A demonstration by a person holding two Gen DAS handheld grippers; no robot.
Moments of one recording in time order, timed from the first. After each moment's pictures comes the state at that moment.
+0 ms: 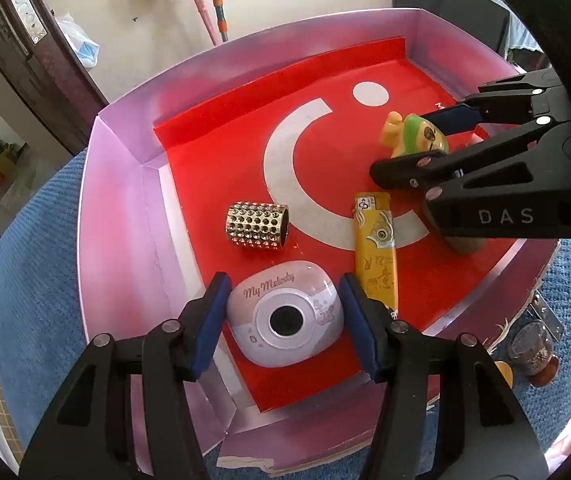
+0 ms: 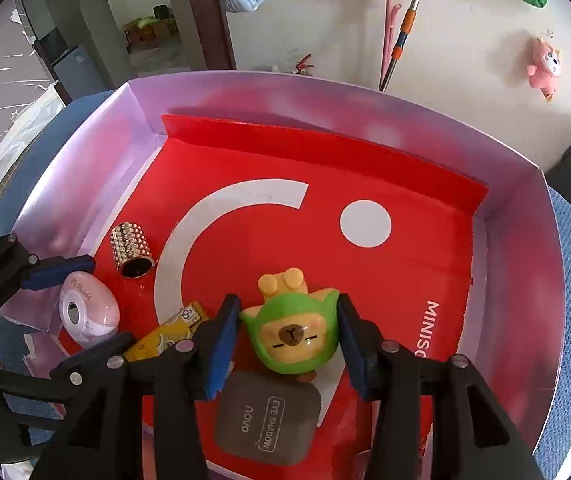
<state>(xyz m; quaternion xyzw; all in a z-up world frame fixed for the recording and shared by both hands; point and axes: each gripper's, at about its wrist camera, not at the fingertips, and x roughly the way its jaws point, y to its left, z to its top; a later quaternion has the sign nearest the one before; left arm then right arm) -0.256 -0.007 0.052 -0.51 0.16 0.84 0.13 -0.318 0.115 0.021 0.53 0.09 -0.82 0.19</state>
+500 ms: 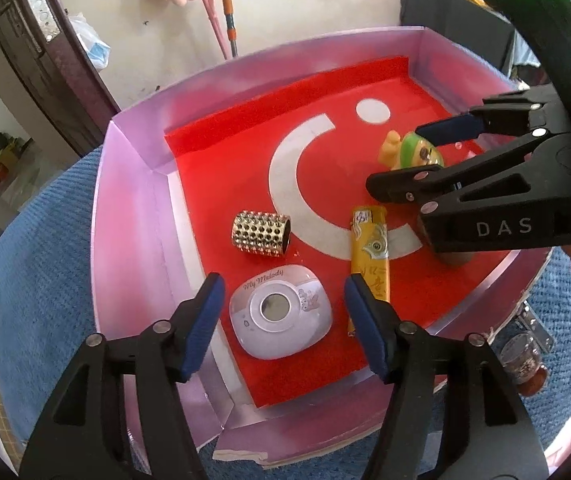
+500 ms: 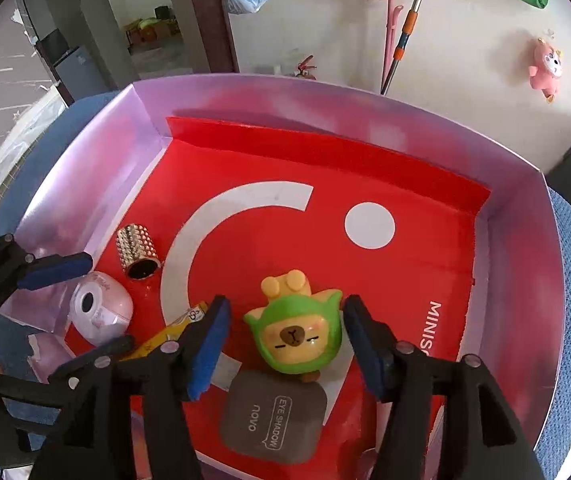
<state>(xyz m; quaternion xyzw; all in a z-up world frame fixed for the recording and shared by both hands) -0.249 0.000 0.060 -0.49 0.13 0.85 0.12 -0.317 0.113 0.021 0.52 0.09 -0.83 0.19</state>
